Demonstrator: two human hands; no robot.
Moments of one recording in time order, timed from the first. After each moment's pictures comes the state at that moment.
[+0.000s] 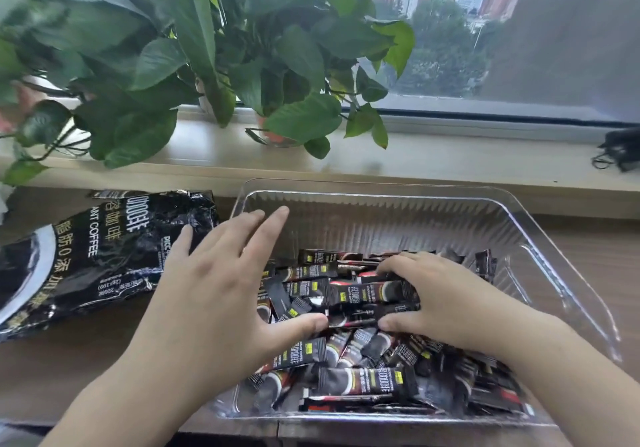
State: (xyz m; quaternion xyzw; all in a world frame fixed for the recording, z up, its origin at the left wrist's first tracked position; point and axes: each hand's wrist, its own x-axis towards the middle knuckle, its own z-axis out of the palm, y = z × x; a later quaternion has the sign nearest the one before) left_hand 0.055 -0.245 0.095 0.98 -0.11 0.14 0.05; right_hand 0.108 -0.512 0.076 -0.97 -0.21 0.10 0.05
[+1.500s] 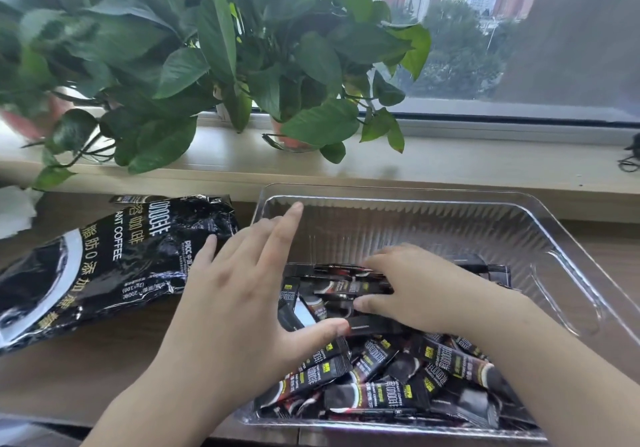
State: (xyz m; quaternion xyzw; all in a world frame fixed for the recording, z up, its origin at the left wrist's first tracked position) left_hand 0.050 -0.245 0.094 0.97 -0.12 0.19 0.11; right_hand 0.129 -0.464 0.083 -0.97 -0.21 0.13 0.03
